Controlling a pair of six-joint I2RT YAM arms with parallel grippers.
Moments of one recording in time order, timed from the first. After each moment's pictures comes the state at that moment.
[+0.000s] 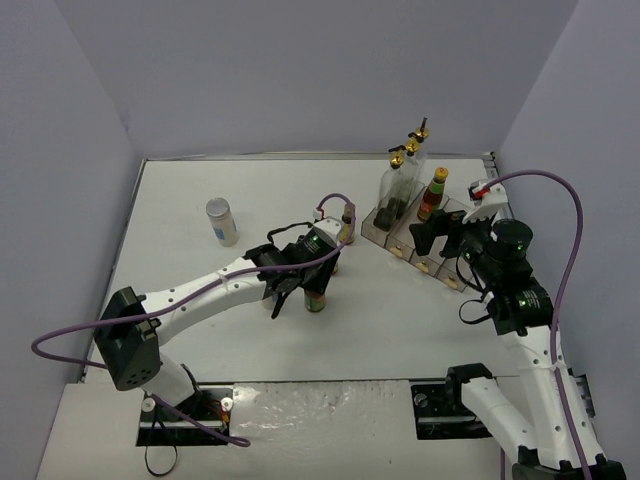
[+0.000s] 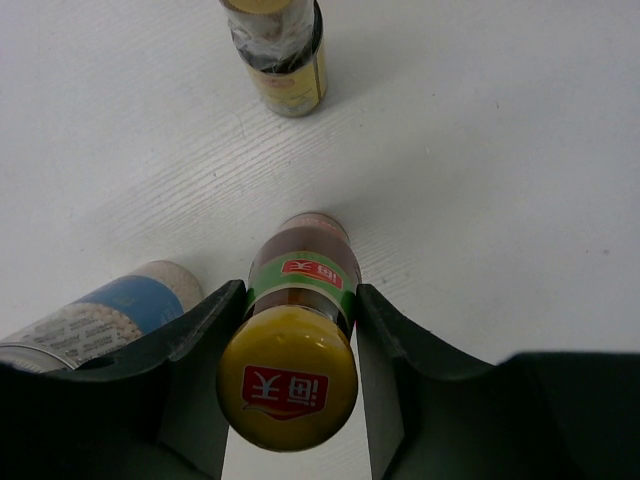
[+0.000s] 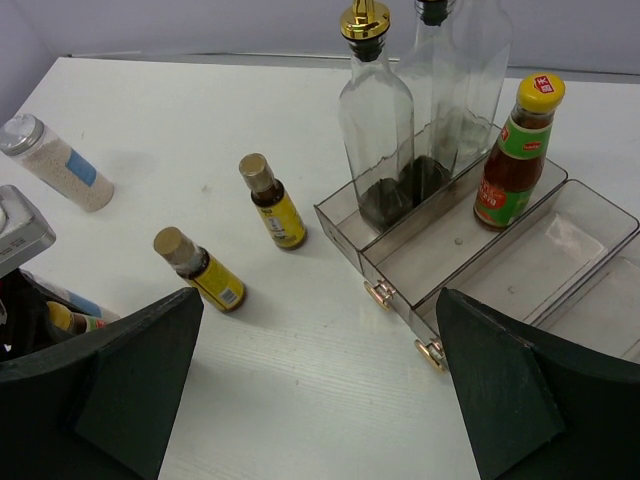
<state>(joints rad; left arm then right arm) -0.94 1.52 1.25 -0.63 -0.26 -0.38 0.14 0.76 0.91 -0.37 -0.21 0.15</state>
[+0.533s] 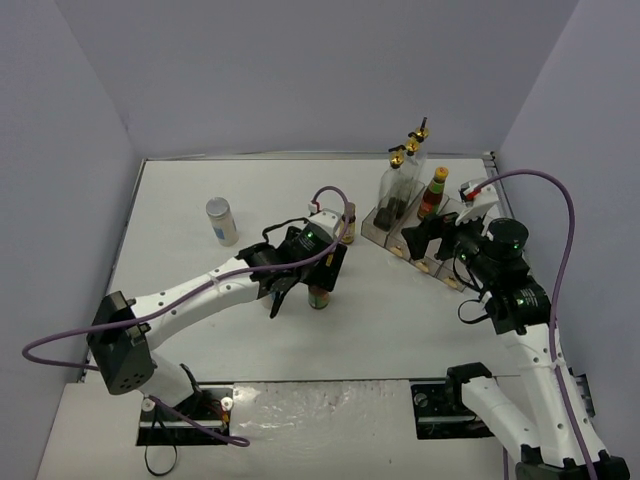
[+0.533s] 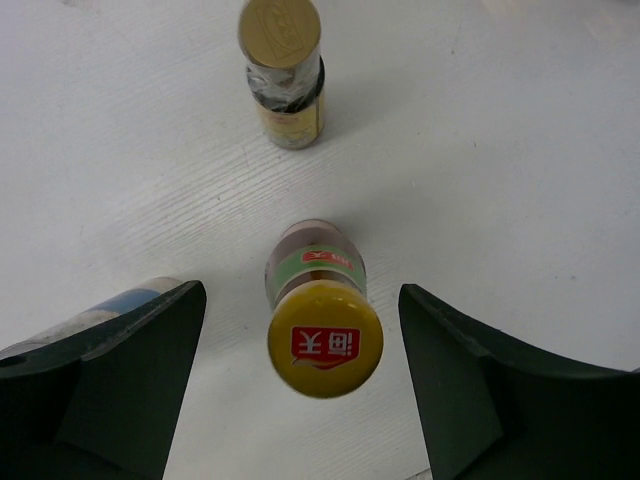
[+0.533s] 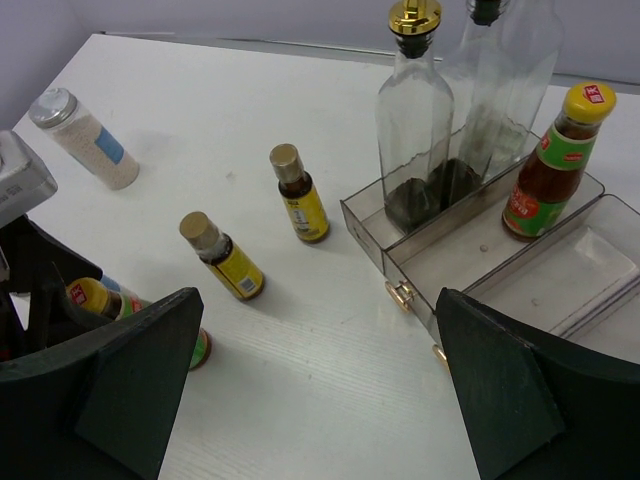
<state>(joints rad) -0.94 1.49 1.25 -0.58 -0.28 -0.40 0.17 0.77 0.91 -0.37 -0.27 0.13</state>
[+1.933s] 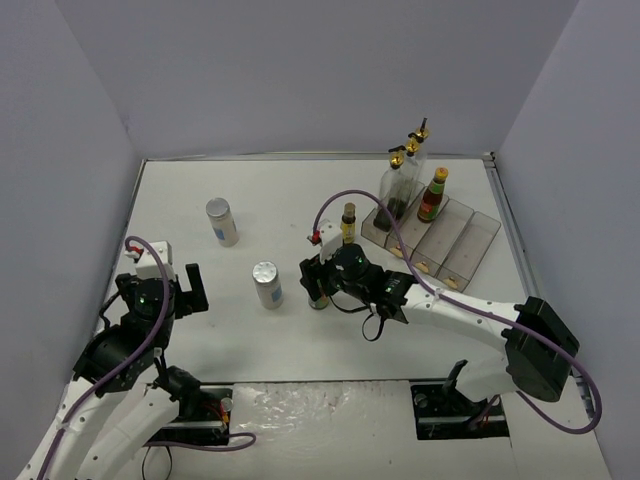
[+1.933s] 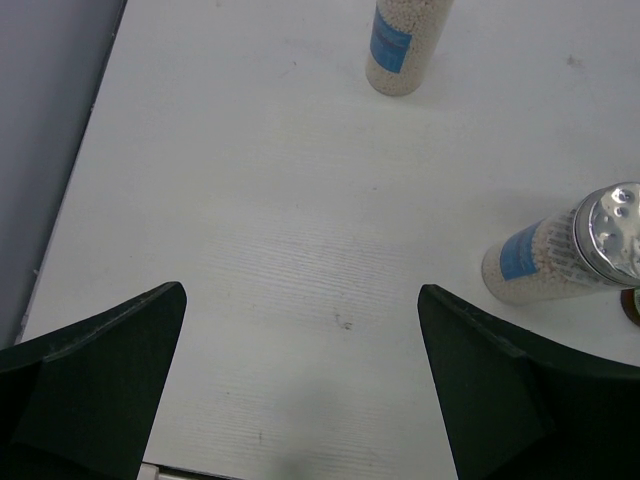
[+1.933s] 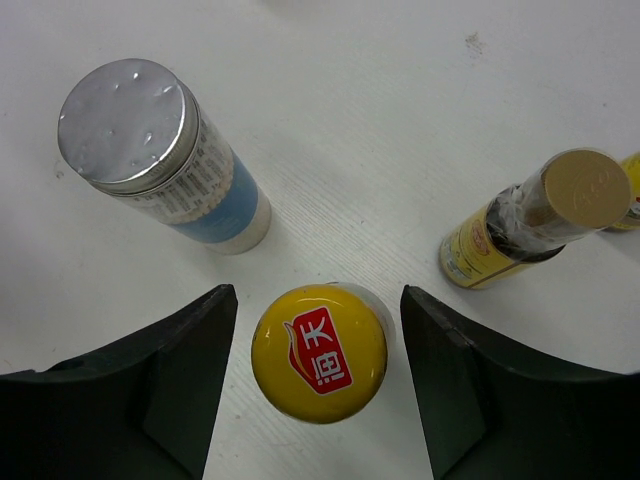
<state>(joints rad) -0.49 0.50 0.82 -0.91 -0.57 -0.34 0.93 1.37 0.82 0.06 0.12 0.19</state>
